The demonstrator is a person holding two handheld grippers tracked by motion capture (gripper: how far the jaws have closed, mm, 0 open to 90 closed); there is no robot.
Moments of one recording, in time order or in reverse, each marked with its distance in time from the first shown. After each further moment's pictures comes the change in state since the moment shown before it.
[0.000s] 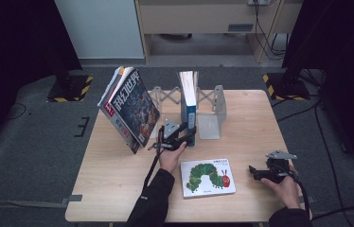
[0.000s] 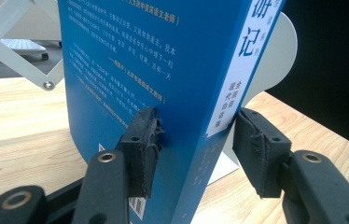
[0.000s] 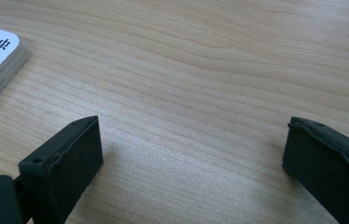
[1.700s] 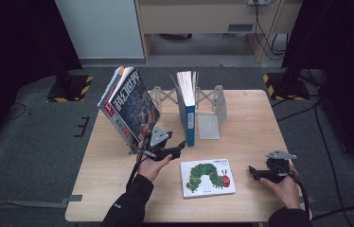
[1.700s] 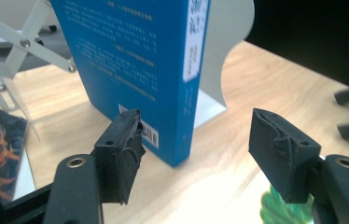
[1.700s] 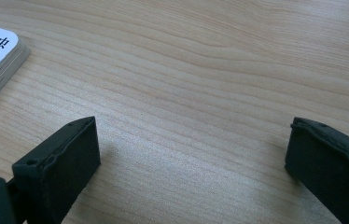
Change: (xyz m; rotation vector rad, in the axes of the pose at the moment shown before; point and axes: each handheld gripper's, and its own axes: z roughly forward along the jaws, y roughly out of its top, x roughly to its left) left arm -0.002 0.020 -0.079 0.180 -0.036 0.158; right arm 0.000 0.000 0.001 0.004 -0.001 -0.001
